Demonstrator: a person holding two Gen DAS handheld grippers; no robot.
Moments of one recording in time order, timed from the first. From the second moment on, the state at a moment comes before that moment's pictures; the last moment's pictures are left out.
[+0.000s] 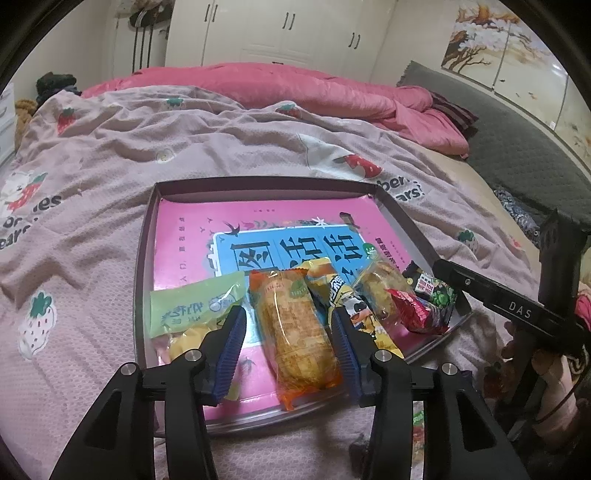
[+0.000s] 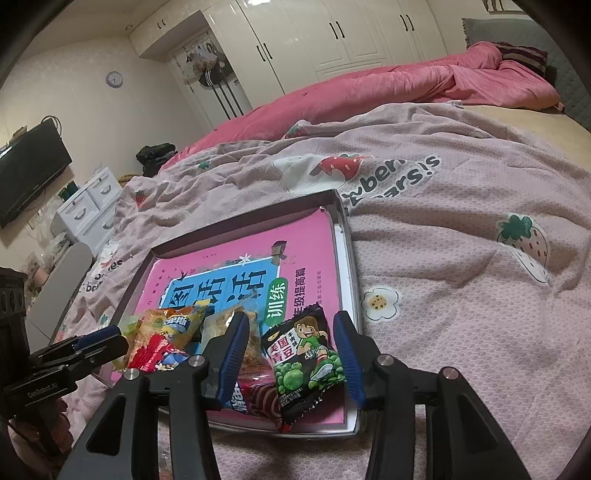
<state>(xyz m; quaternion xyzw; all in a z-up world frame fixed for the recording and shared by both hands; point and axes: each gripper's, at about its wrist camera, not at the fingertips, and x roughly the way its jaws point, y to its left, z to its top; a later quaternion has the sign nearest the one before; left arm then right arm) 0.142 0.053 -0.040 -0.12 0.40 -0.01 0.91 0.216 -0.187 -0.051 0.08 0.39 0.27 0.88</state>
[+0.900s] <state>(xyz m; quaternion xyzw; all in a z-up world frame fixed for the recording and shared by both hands) 0.132 0.055 -0.023 -0.12 0.39 -0.01 0.91 0.205 -0.178 -0.052 0.08 0.40 0.30 0.86</state>
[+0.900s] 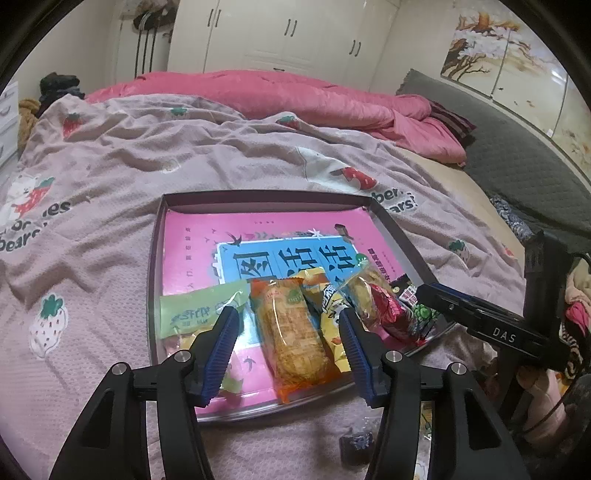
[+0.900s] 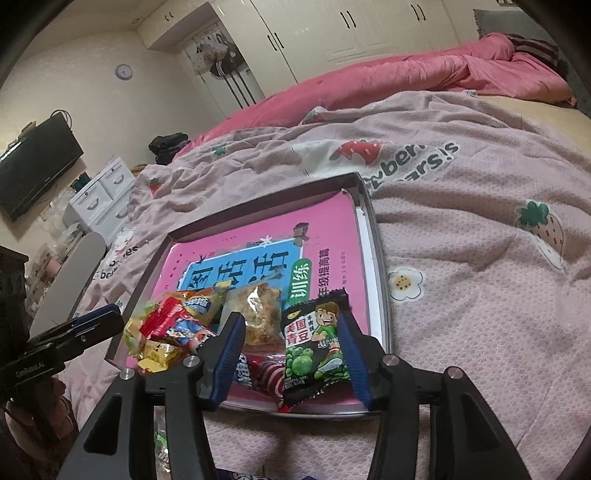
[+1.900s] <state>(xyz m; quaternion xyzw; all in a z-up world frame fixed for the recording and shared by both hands) 0.103 0.022 -0.007 -0.09 0.40 -0.06 0.91 0.176 -0.187 -0.028 0.07 0.38 0.30 0.87</state>
